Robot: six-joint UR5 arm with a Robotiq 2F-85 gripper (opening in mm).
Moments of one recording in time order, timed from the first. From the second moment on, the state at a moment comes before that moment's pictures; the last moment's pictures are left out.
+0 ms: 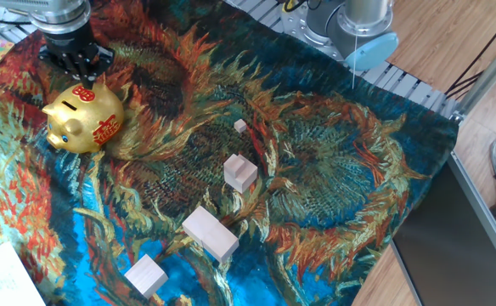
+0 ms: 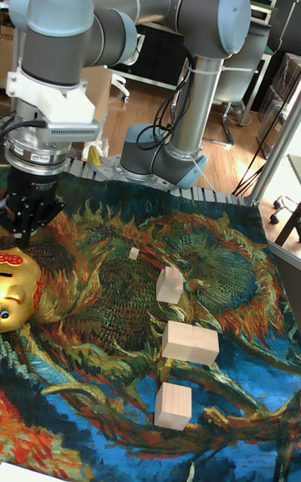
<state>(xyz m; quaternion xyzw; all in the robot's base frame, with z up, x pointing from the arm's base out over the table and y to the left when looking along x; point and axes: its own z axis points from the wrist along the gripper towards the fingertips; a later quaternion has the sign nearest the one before) 0.573 -0.209 0.148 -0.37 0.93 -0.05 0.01</state>
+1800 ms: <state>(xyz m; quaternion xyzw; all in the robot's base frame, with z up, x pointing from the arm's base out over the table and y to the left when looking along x) 0.601 -0.212 0.150 -0.44 0.89 -0.05 0.01</state>
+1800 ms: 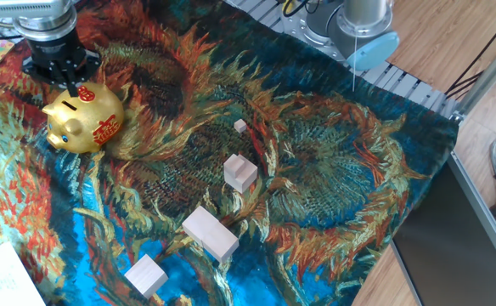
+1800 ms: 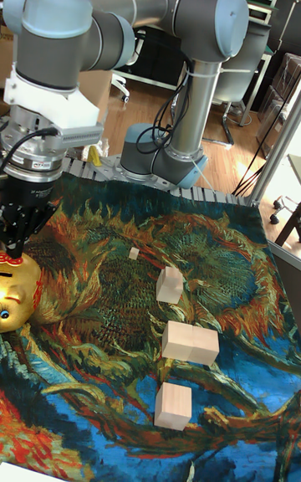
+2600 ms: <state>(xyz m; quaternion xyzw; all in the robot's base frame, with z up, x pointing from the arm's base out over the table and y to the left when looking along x) 0.620 -0.213 0.142 -0.52 0.85 -0.07 0.02</state>
